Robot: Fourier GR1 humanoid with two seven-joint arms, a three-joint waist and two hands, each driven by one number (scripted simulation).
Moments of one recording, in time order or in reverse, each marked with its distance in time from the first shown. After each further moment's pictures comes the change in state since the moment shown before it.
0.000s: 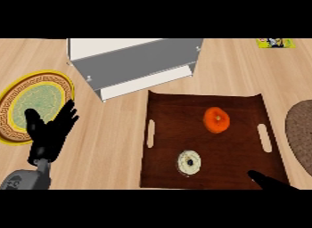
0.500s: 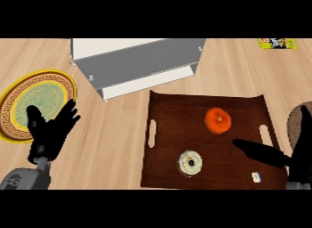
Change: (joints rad) left arm -0.011 0.003 0.001 -0.001 0.000 -0.011 0.036; right arm -0.310 0.144 -0.031 0.196 0.208 0.200 0.223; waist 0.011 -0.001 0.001
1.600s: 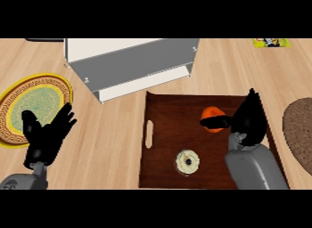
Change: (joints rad) left arm 0.039 -0.006 0.026 -0.019 -0.008 -0.006 -0.001; right arm -0.307 0.322 -0.102 0.458 0.227 0.205 0.011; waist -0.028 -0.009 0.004
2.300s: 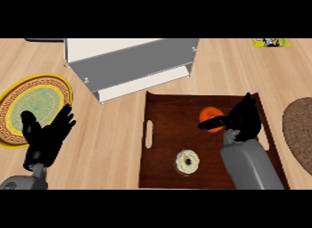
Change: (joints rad) left arm 0.015 -0.010 0.008 -0.024 -0.012 0.003 0.025; right arm -0.035 0.007 -0.030 0.169 0.038 -0.017 -0.009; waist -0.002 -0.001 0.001
